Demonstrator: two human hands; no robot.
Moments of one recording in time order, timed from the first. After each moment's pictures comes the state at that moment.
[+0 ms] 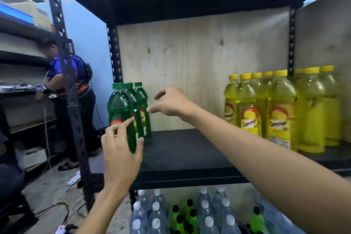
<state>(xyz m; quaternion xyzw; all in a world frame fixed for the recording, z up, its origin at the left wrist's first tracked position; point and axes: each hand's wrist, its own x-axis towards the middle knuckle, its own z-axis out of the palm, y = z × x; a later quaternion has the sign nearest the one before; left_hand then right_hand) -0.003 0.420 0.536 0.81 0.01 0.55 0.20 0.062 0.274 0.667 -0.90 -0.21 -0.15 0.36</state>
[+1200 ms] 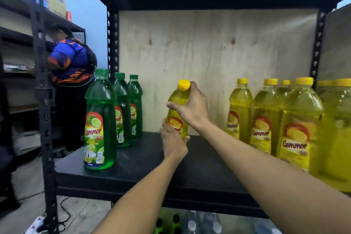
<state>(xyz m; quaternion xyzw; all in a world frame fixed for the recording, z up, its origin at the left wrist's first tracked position) 0.201 0.280 0.516 0.85 0.13 0.31 0.42 0.185 0.219 0.617 -0.79 -0.22 -0.37 0.43</state>
